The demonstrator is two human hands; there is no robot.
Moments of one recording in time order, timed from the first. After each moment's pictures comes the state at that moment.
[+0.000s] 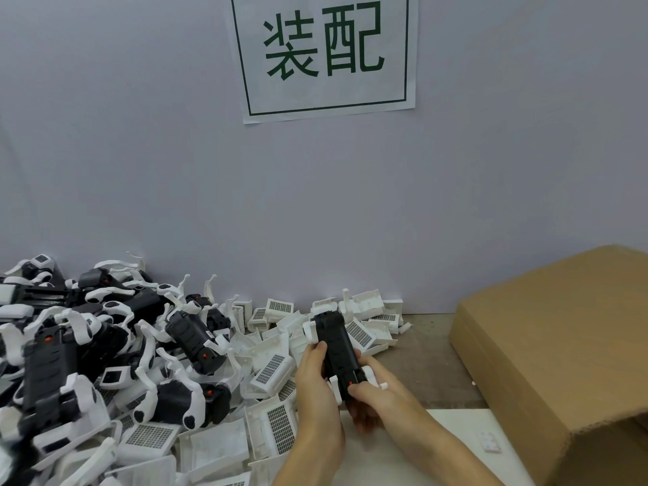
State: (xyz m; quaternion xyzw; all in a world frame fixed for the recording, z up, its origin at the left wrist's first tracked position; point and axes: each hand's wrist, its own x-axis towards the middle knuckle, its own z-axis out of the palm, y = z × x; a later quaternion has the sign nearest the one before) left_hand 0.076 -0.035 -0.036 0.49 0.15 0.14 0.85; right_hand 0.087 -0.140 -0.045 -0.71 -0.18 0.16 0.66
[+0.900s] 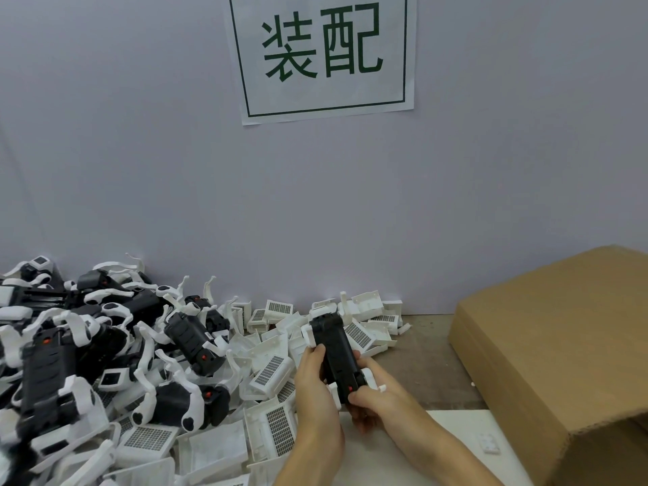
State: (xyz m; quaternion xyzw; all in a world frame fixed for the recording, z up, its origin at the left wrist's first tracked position) left_hand 0.079 -0.036 -0.038 0.47 0.16 0.15 0.85; right_hand 0.096 -0.141 -0.053 -0.69 -0.19 0.17 0.67
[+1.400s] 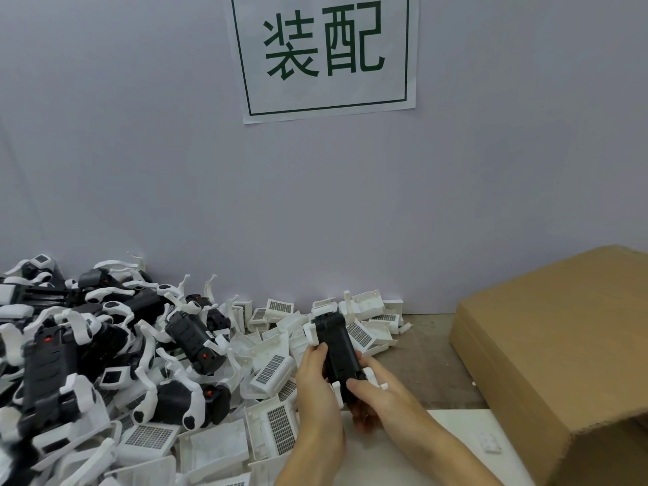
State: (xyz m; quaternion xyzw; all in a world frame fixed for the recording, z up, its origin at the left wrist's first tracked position) left_hand 0.079 -0.035 -0.040 0.48 0.15 0.14 0.85; right_hand 0.091 -0.138 -0.049 -0.70 -0.17 0.16 0.67
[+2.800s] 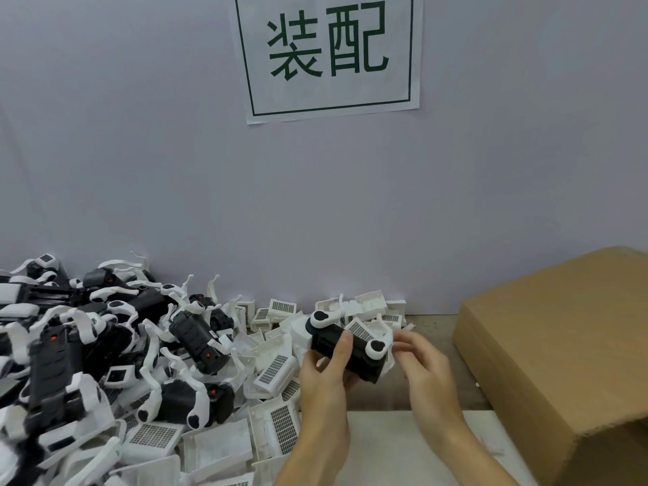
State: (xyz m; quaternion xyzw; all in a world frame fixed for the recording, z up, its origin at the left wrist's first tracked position) left_hand 0.076 -0.037 -0.031 0.49 0.12 0.15 0.85; right_hand 0.098 -0.154 -0.040 -0.70 -0.09 -0.14 0.69
